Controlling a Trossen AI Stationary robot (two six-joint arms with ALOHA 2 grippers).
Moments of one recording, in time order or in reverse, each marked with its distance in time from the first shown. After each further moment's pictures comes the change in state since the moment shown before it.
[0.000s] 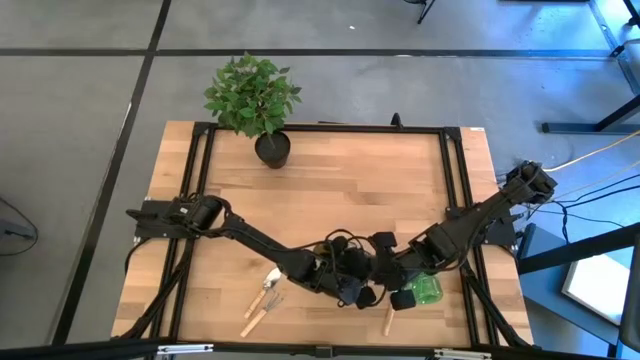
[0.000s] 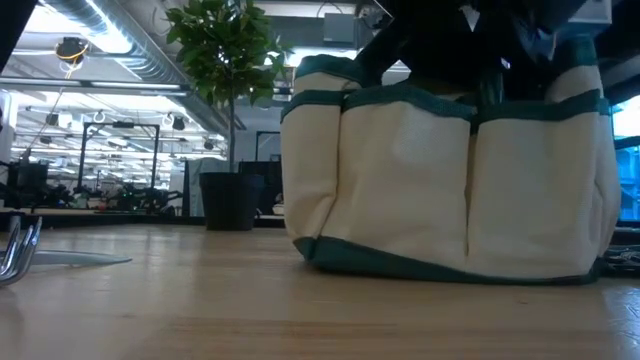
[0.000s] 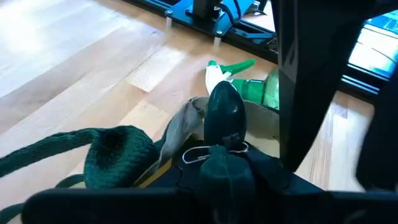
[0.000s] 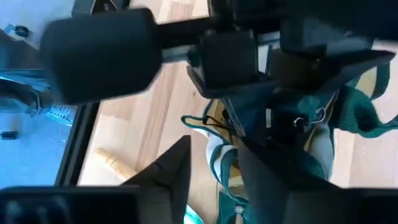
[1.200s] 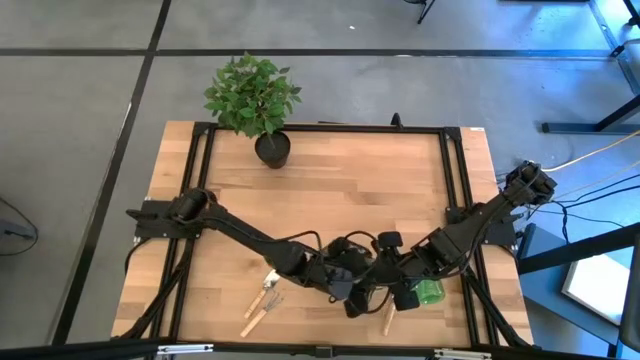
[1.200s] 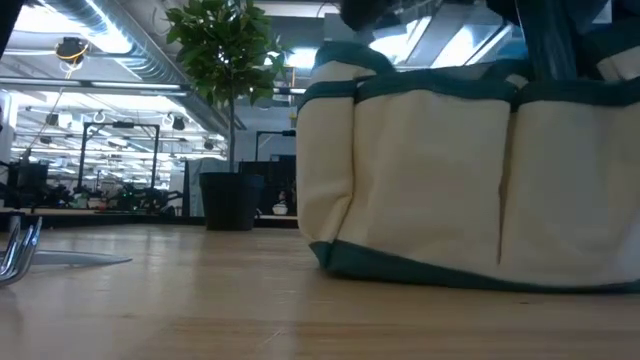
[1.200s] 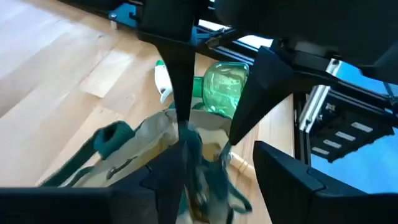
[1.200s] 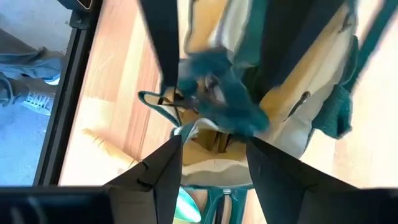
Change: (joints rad) left arm -0.014 -0.142 0.004 -0.084 0.202 0.061; right arm 0.043 0.011 0.013 -0.094 0.064 0.048
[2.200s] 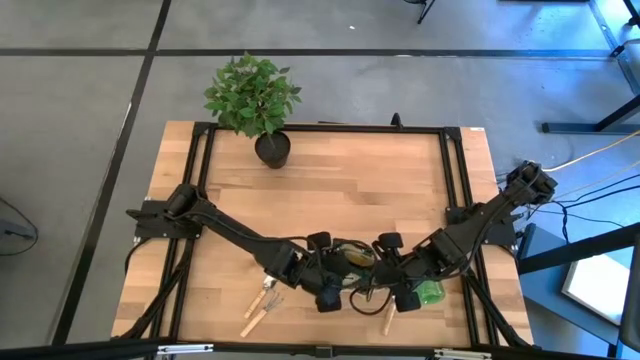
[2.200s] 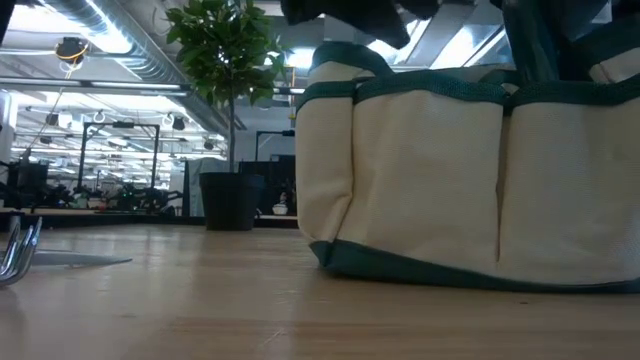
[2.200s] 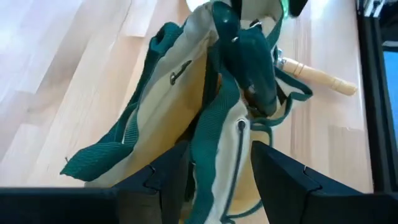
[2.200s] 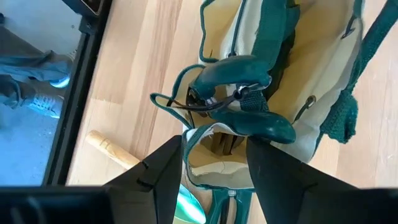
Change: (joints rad) left arm -0.019 -0.068 -0.003 -0.405 0.009 0.118; right arm 0.000 -0.010 0.000 0.012 -0.005 0.004
